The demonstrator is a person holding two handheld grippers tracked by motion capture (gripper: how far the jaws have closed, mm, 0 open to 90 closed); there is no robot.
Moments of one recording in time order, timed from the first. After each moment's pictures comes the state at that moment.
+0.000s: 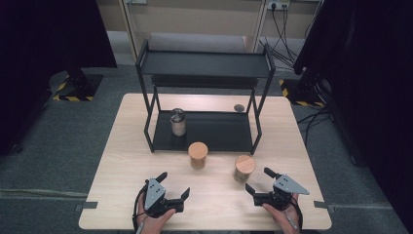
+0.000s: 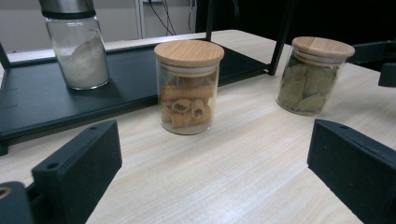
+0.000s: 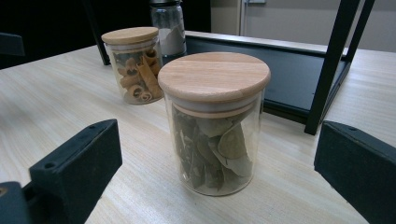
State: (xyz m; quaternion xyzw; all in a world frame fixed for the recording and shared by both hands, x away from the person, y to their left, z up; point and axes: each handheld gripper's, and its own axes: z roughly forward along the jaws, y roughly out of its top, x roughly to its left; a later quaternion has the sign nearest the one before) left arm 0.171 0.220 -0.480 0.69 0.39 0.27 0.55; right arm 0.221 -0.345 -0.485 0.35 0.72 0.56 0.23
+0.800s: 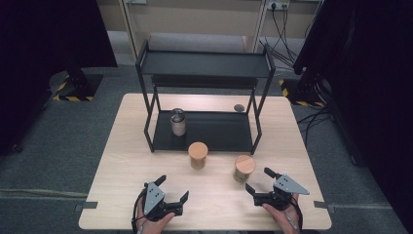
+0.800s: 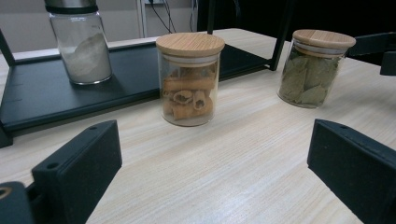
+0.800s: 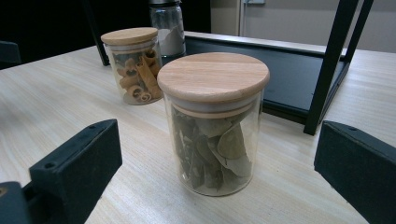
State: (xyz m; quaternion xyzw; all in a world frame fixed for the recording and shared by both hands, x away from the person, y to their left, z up) left arm 0.165 0.222 -0.491 0.69 0.39 0.27 0.55; right arm 0.221 -0.345 -0.485 0.35 0.72 0.56 0.23
